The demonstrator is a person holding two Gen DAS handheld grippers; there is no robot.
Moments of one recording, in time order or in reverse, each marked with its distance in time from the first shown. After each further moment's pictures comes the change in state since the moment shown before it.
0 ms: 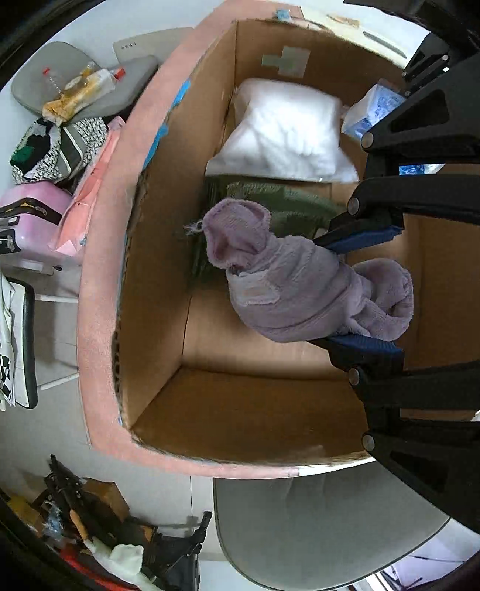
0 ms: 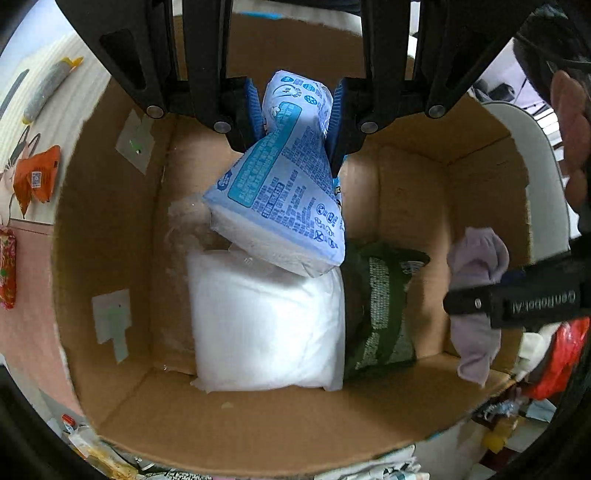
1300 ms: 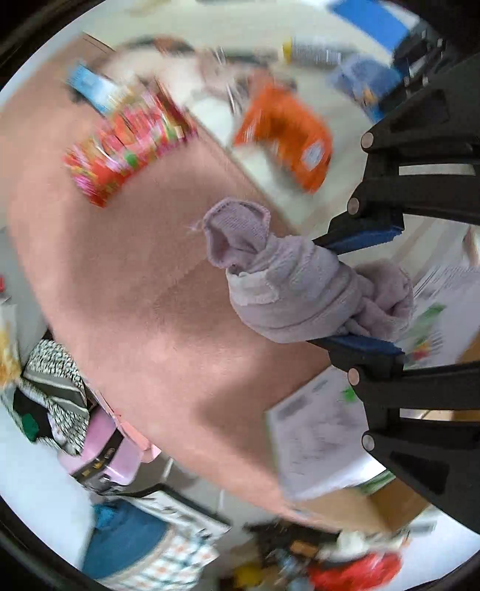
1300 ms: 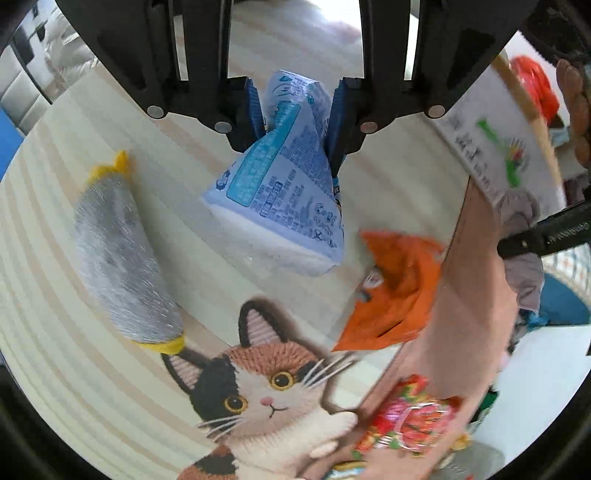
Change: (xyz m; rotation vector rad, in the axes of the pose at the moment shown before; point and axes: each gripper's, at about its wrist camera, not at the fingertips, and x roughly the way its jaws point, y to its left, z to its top) left arm 0.013 -0.368 -0.054 0.711 -0.015 0.144; right arm -0.001 -0.330 -0.182 0.913 -0.191 0.202
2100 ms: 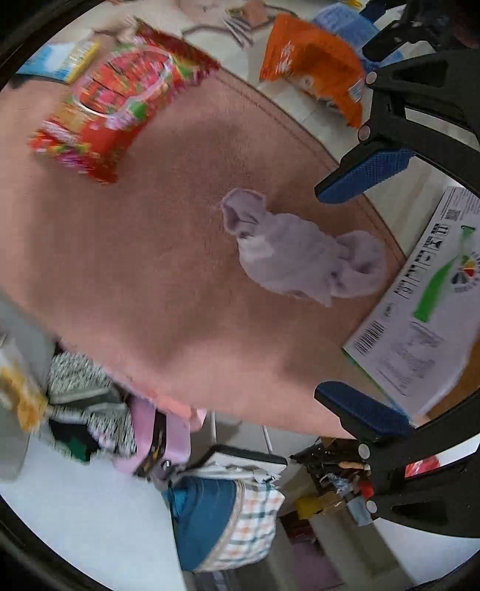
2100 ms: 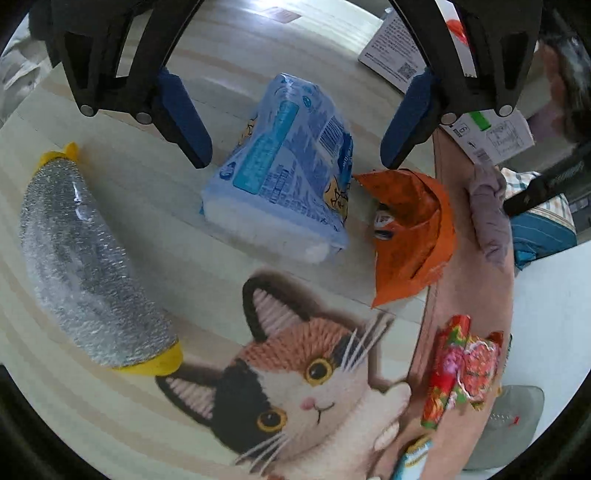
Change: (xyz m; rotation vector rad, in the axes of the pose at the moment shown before) left arm 0.060 -0.036 0.083 0.320 0.132 0.353; right arm 0.030 -0.033 0.043 0.251 0.048 0.133
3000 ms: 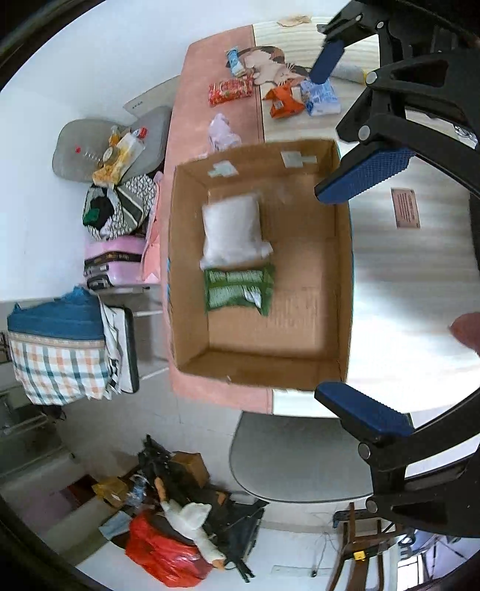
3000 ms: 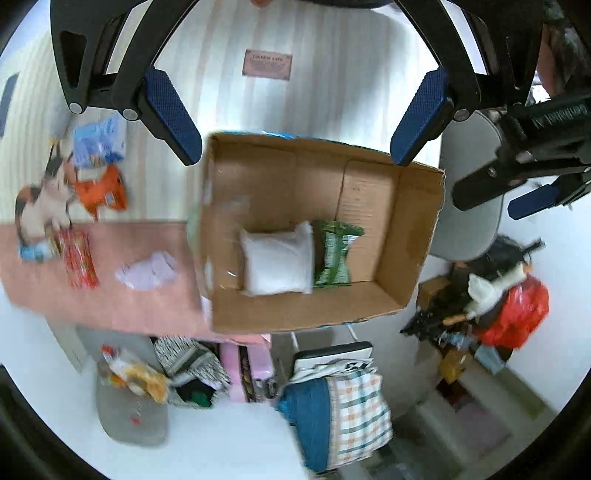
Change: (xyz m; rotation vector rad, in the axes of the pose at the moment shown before) left arm -0.083 0.114 -0.444 -0.958 -0.384 -0.257; right arm -0.083 0.213 -0.318 -1.192 -0.178 -0.042
